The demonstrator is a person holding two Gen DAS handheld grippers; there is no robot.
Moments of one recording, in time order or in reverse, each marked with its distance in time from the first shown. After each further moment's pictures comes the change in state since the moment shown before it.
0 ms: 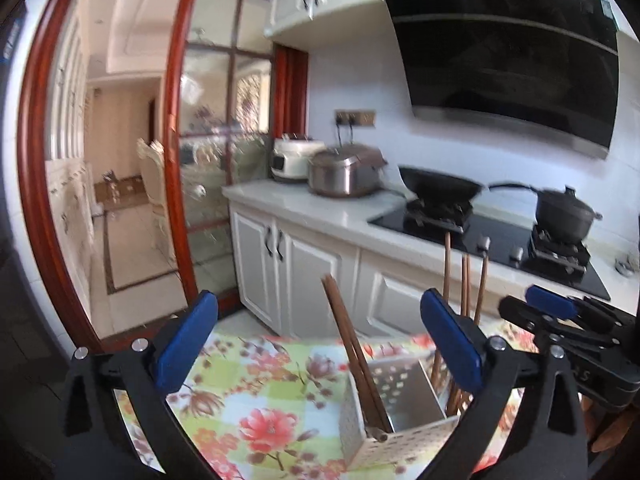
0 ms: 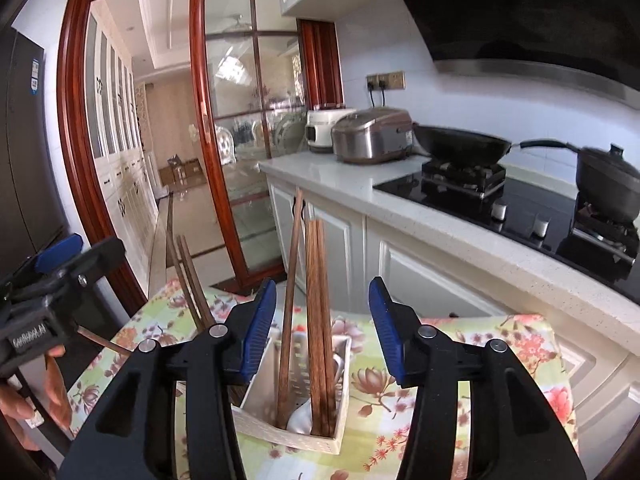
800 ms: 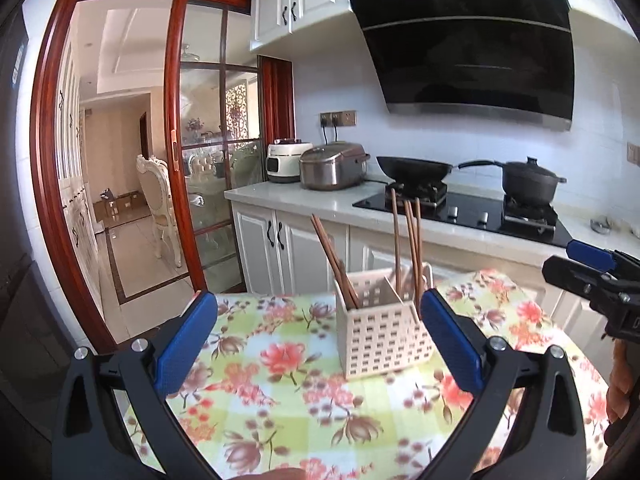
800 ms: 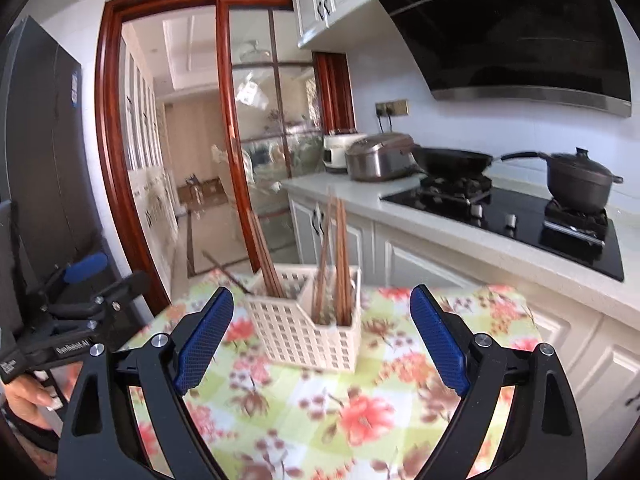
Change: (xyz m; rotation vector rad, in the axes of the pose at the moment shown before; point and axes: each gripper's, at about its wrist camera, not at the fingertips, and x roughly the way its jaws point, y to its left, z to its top) left arm -0.143 -0.015 -0.058 0.092 0.016 -0.026; right arm -0.153 0.013 -0.062 0.001 -0.056 0.049
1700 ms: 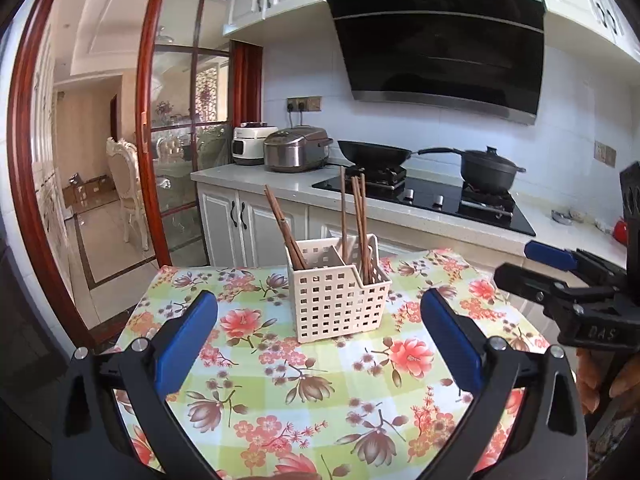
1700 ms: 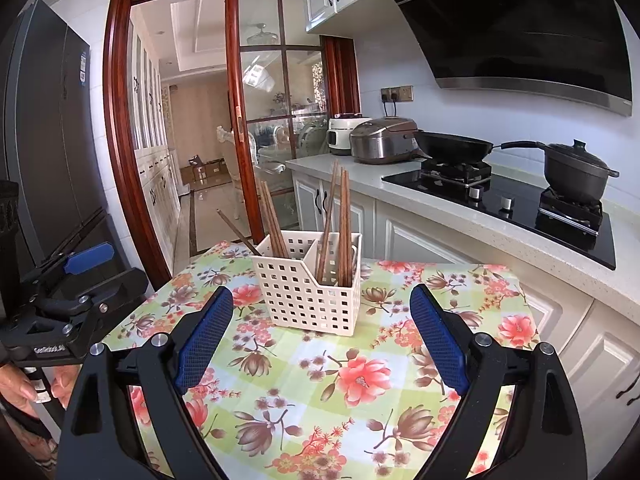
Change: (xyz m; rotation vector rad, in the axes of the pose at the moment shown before) left arm -0.030 -0.020 -0.018 -0.029 0.048 -0.128; right arm -0.029 0.006 -0.024 -0.036 0.037 0.013
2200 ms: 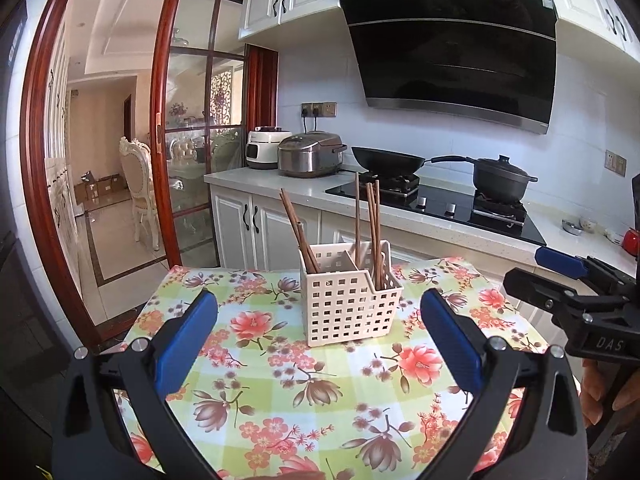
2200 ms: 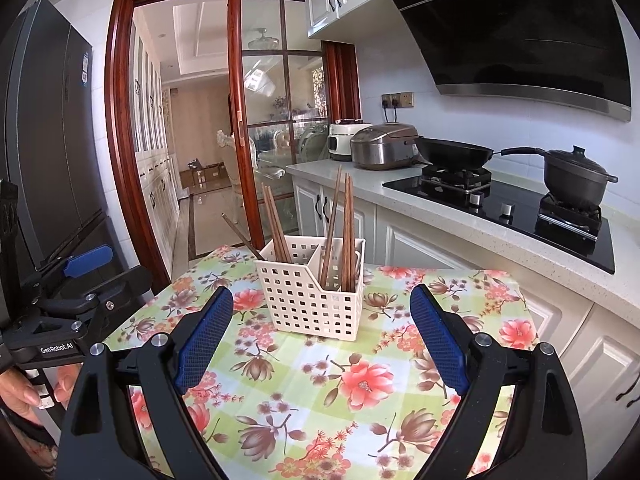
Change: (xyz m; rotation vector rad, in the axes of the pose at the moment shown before) left arm -0.003 0.003 -0.001 -0.017 -0.017 0.039; right arm 0.000 0.005 0.001 -0.006 -0.017 -0.007
